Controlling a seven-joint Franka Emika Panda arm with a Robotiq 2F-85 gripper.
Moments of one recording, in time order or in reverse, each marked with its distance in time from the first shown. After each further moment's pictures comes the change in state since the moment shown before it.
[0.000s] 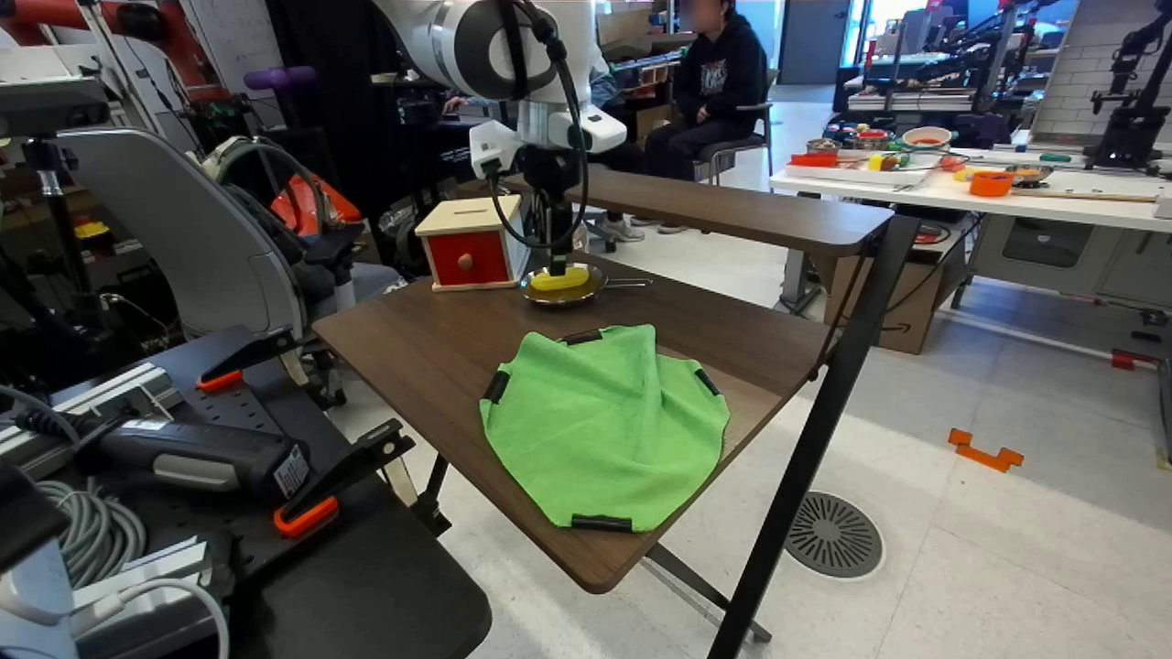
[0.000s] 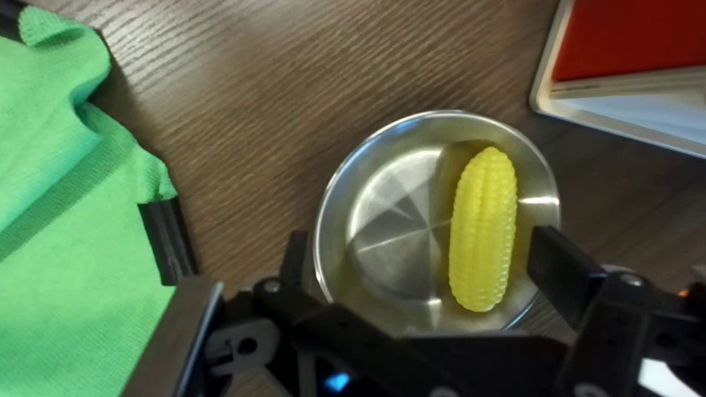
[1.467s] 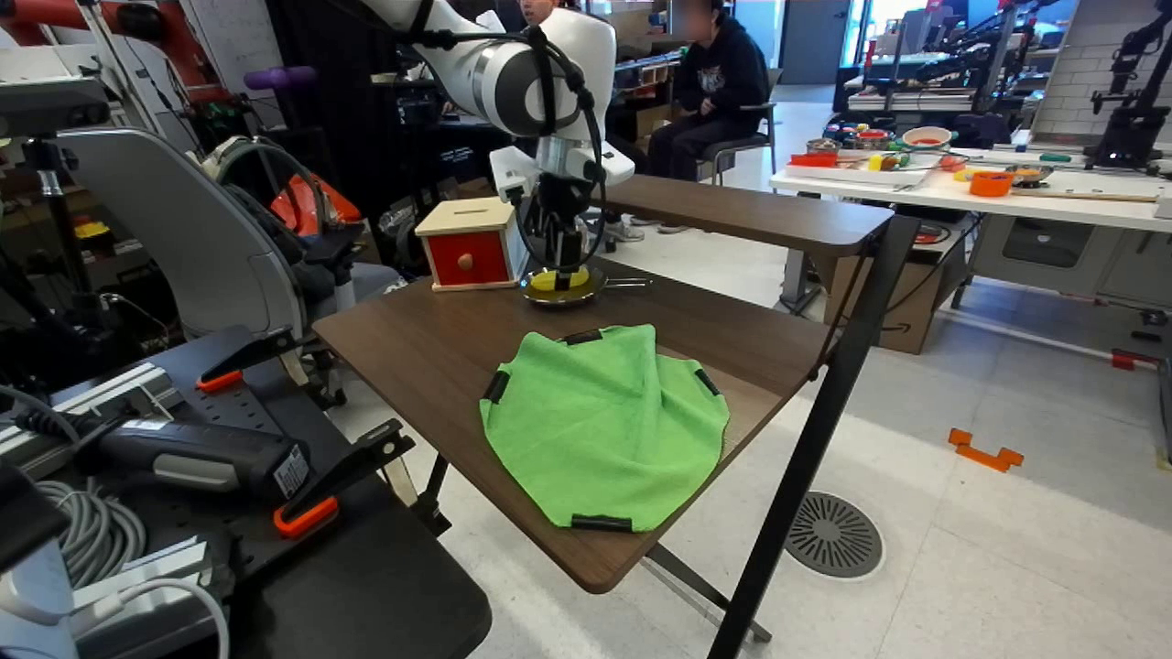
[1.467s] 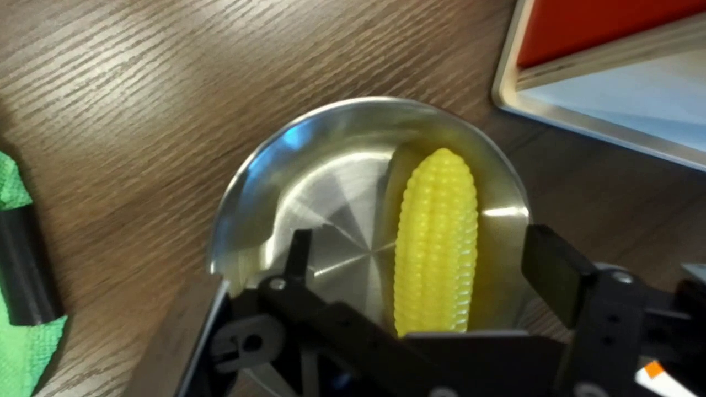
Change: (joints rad) arm 0.005 0.238 0.027 0.328 0.016 -0.147 -0.001
